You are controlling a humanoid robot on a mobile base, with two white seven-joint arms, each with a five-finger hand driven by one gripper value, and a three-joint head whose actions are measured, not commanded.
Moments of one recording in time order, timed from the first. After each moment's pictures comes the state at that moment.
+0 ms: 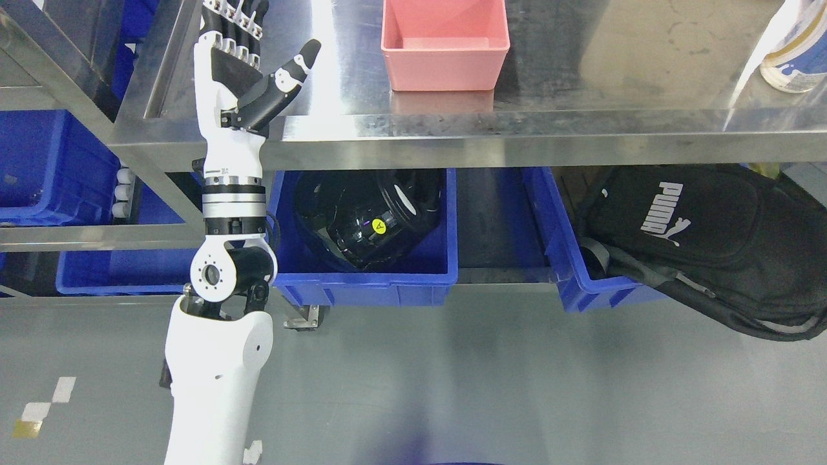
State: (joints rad) left arm -0.42 0.00 -0.18 -1.67 0.33 -0.22 0.10; right arm 0.00 0.00 -0.05 0.00 0.00 -0.05 0.00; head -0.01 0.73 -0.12
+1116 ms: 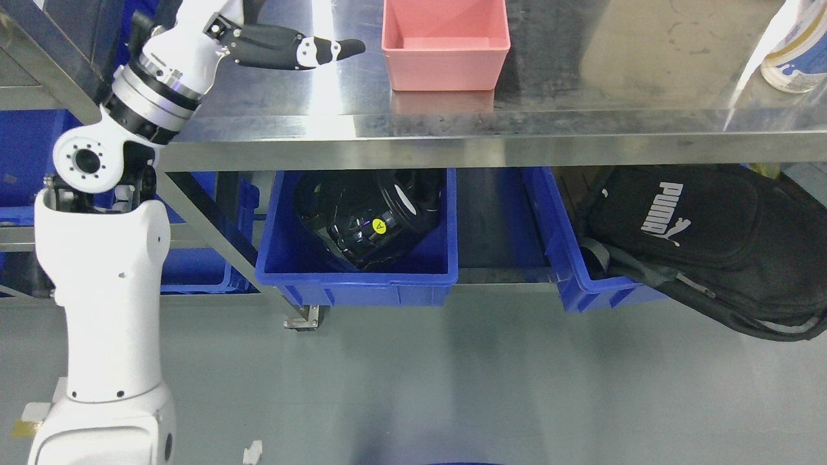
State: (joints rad) left arm -0.81 0.20 -0.11 -1.55 0.06 -0.20 -0.75; right arm 0.00 0.00 -0.05 0.00 0.00 -0.05 0.00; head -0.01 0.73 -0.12
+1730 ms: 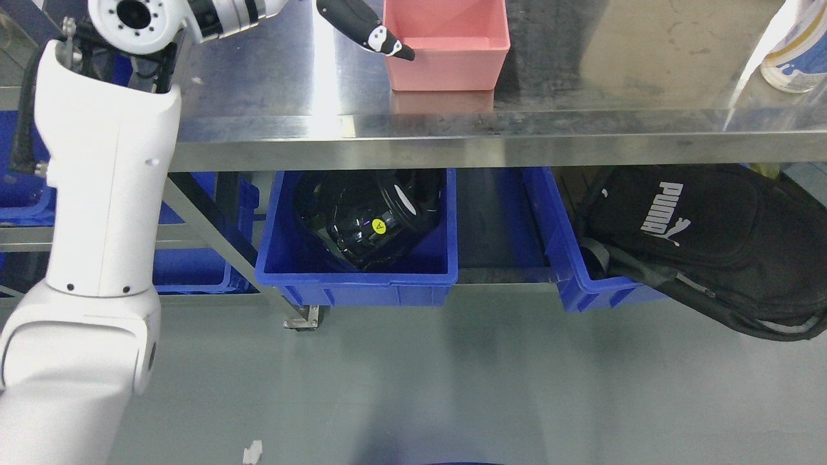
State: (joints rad) left arm -1.15 0.16 -0.35 -1.32 -0.21 0.03 -0.96; right arm 0.00 0.00 -0.05 0.00 0.00 -0.05 0.00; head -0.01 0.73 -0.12
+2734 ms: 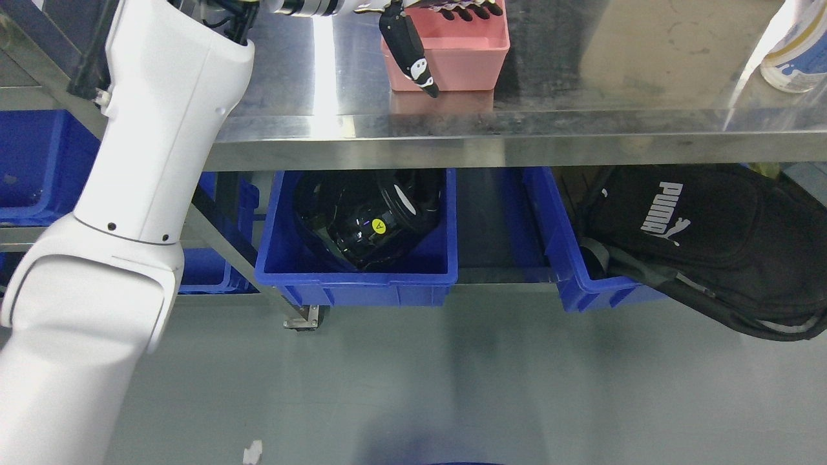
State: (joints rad) left arm -1.31 0.08 -0.54 -1.10 -0.34 0.06 -1.09; right arm 0.00 0.00 -0.05 0.00 0.00 -0.05 0.00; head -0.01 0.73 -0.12
